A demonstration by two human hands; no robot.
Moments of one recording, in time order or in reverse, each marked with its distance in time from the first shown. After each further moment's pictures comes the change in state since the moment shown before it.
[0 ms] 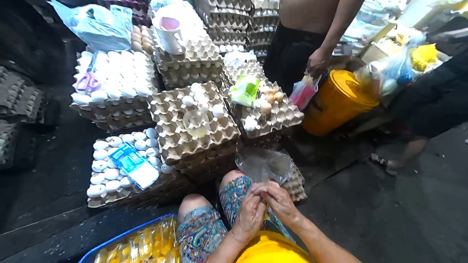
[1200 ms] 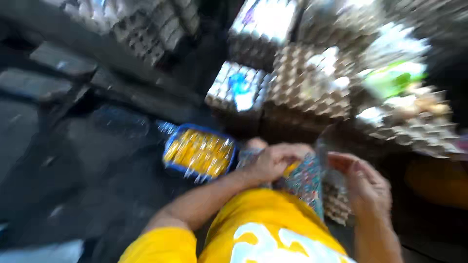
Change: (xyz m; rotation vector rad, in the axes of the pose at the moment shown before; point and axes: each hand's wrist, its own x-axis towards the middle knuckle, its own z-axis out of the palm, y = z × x) left_hand -0.051 0.071 -0.128 0.142 0.179 -0.074; right_hand 0.037 -0.047 0.014 0.340 -0.272 -0.010
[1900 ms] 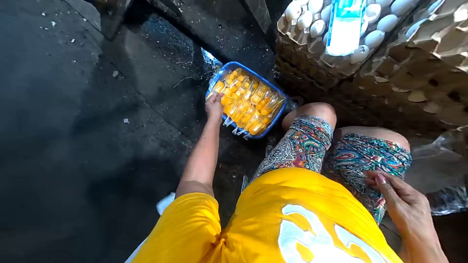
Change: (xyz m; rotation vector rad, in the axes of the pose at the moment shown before) left_hand -0.239 -0.217 -0.185 0.074 1.164 -1.146; right_hand -0.019 0.085 0.024 -0.344 -0.362 0.585
